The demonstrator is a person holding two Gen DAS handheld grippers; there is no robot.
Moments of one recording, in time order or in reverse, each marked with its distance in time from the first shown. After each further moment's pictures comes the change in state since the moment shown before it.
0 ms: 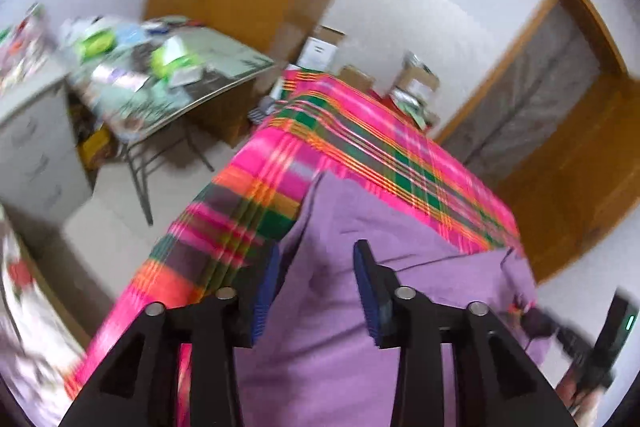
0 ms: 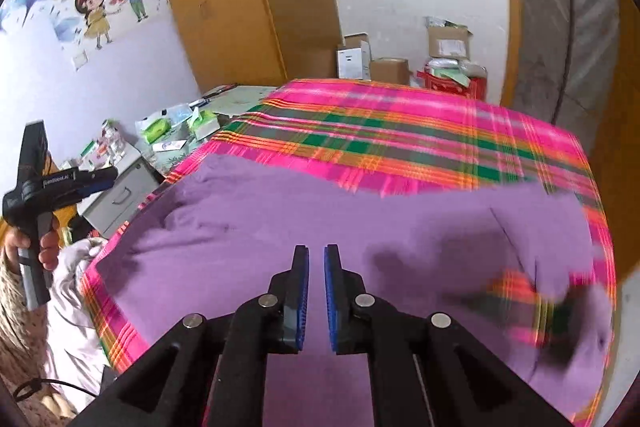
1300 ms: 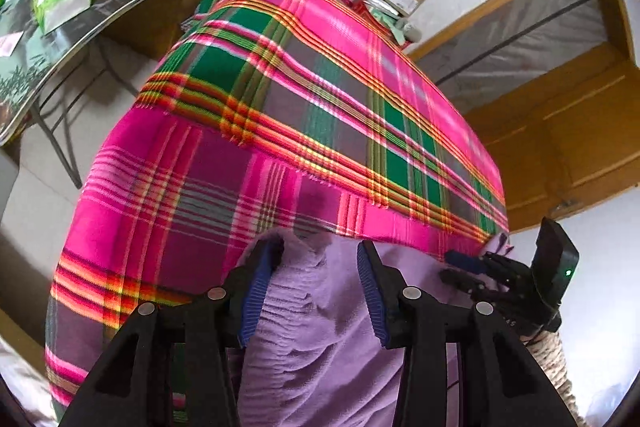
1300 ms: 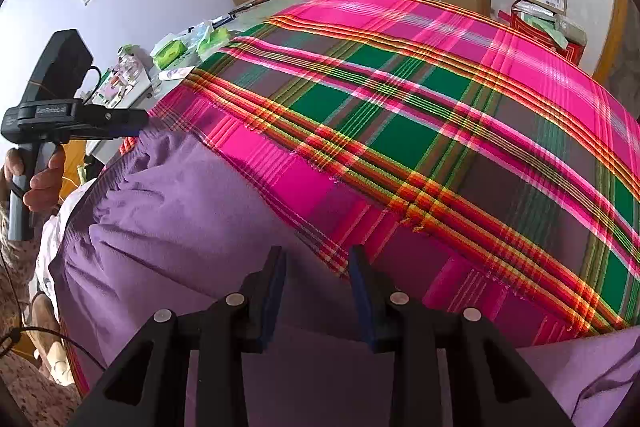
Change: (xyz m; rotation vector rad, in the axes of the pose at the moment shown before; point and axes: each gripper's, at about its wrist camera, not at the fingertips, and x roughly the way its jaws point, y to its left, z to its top) left arm 0.192 -0.012 0.077 -0.025 0.427 -0.183; right arm 0.198 -0.038 0.063 -0.120 0.335 0.224
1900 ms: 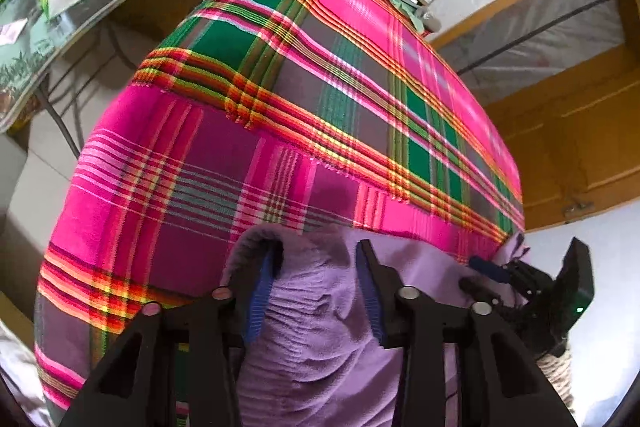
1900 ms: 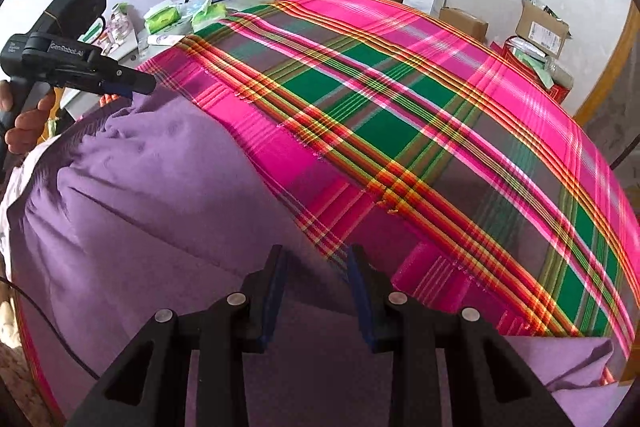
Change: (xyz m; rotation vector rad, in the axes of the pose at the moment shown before) left arm 0.013 0.003 0.002 -0.031 0.009 0.070; right arm -0.003 0.014 -0.016 -0.154 0.008 -0.177
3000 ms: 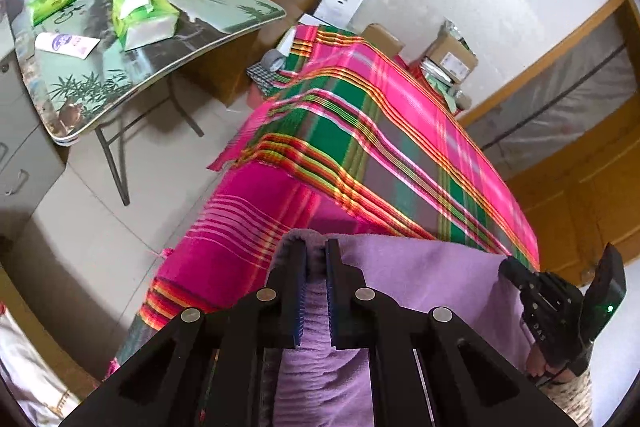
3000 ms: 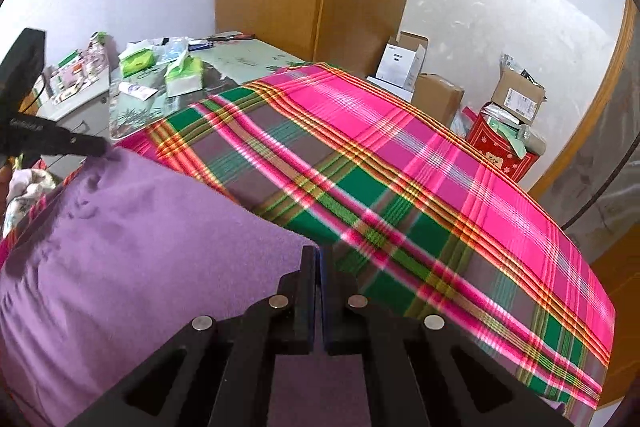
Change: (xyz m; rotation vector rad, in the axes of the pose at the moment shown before) left arm -0.051 0.052 0.005 -0.114 -0.263 0.063; right arm 0.010 0.029 0.094 -0.033 -0.192 -0.164
